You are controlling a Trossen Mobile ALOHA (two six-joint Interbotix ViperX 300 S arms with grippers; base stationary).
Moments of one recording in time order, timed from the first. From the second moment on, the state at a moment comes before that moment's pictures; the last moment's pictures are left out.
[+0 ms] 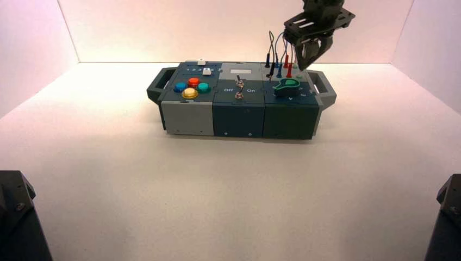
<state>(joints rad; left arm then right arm) -0.52 -0.66 0.97 -0.26 0.40 0.48 0.35 0.15 0.50 -0.11 0.62 -0.15</state>
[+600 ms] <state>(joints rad) -0.46 -0.64 0.99 -0.25 0.33 0.48 0.35 0.04 0.51 -0.11 0.72 -0.13</state>
